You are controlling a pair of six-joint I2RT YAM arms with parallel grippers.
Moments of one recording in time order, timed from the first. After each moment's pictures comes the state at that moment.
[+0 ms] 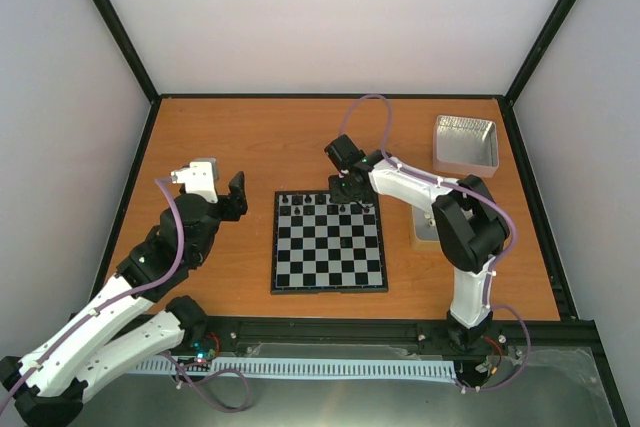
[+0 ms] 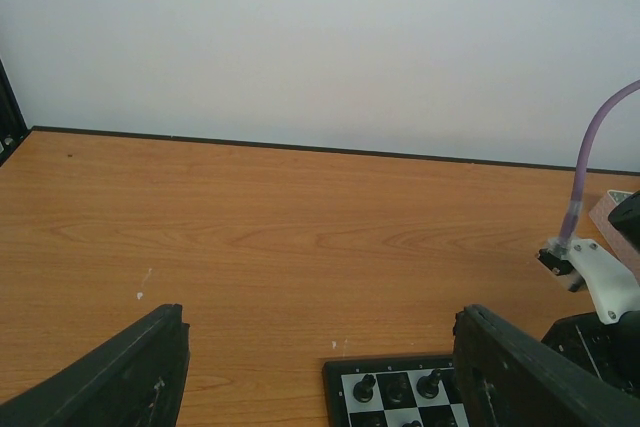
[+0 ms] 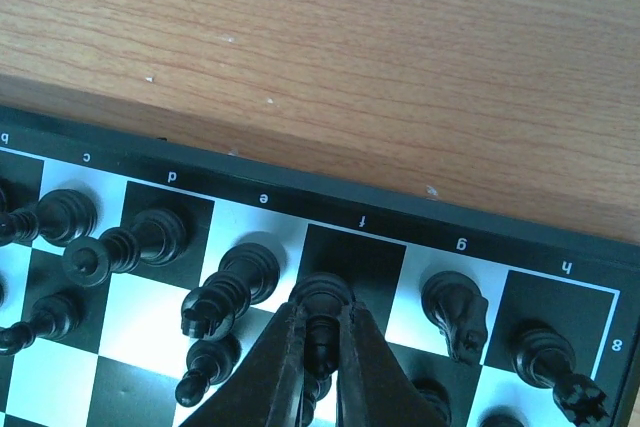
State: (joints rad) left arm -0.71 0.64 0.73 -0.37 -0.57 -0.32; right arm 0.67 1.90 1.37 -0.63 0.06 0.45
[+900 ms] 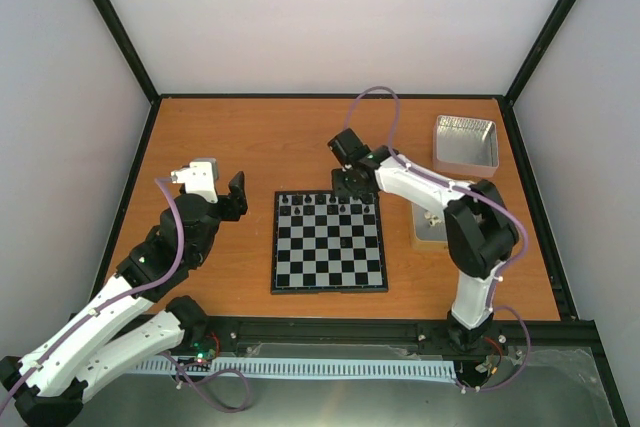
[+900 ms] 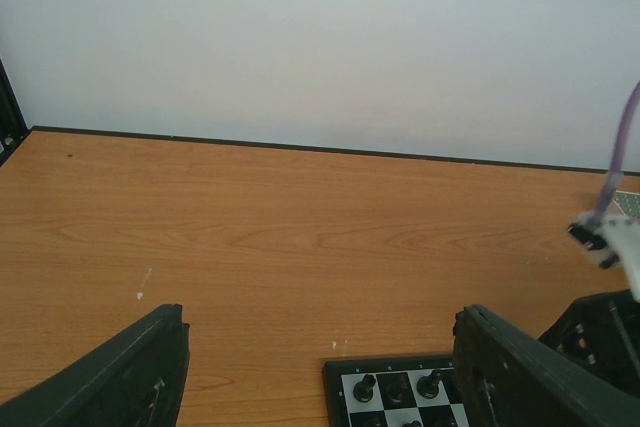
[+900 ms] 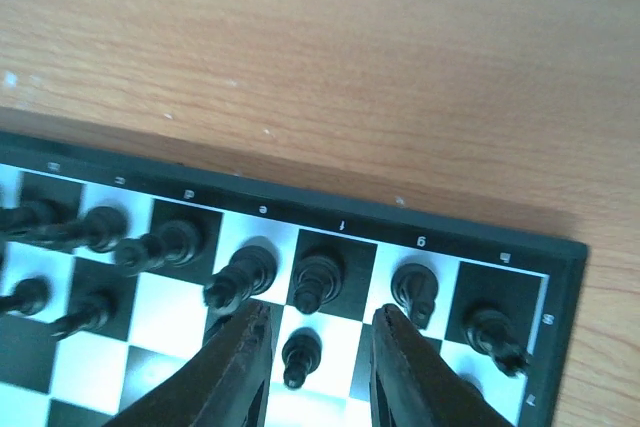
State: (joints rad) left arm -0.71 0.63 0.73 -0.37 -0.57 -0.32; right arm 0.67 1.87 1.38 -0.66 0.09 0.47
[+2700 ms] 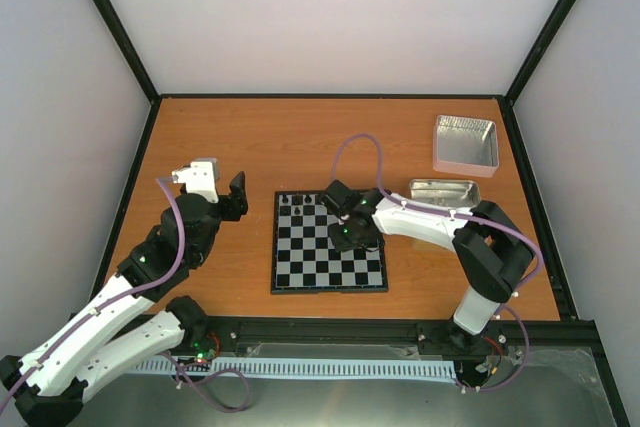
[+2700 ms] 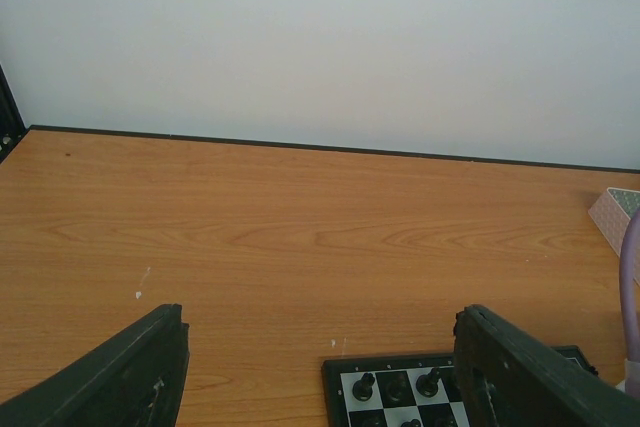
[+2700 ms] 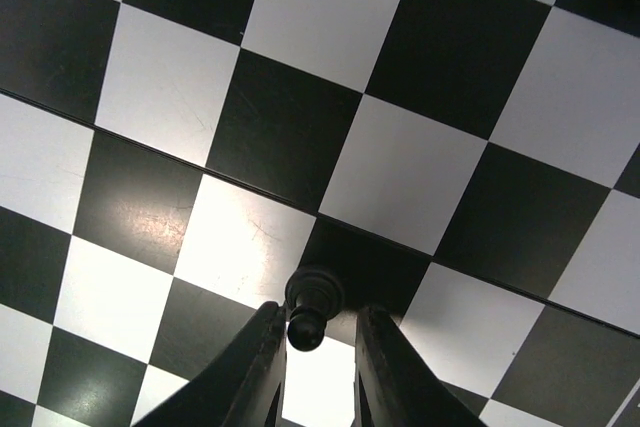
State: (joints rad) left arm -0.71 0.64 0.73 -0.37 -0.57 -0.32; right arm 0.87 1.69 1.07 -0.70 0.01 0.52
